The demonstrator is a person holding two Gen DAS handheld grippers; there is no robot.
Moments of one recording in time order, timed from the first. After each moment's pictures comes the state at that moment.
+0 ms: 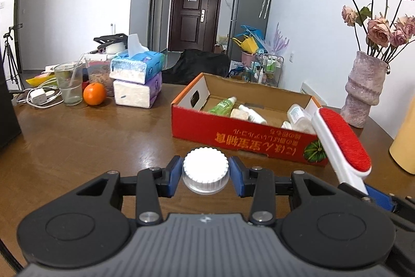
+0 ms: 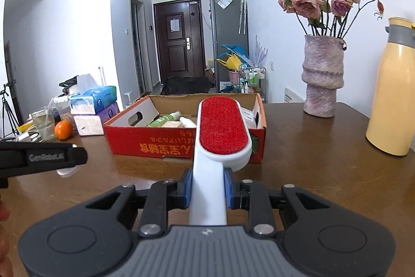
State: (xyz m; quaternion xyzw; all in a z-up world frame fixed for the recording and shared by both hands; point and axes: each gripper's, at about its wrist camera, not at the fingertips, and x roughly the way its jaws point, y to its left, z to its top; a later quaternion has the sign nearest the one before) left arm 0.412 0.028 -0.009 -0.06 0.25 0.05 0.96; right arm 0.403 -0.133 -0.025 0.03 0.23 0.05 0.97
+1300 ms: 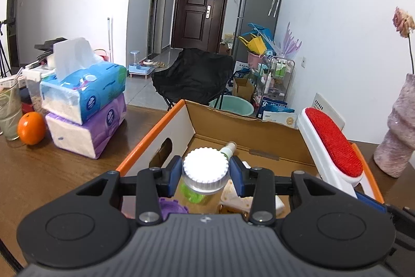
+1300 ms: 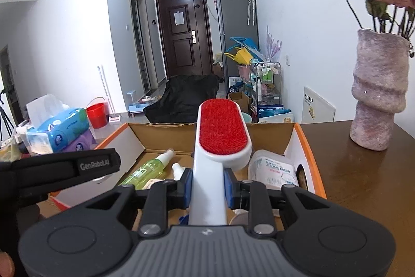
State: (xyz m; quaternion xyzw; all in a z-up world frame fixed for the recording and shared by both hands) left arm 0.644 0.020 -0.026 -0.08 0.26 0.07 0.96; right arm 0.629 -0.115 -0.027 0.04 0.25 0.07 0.96
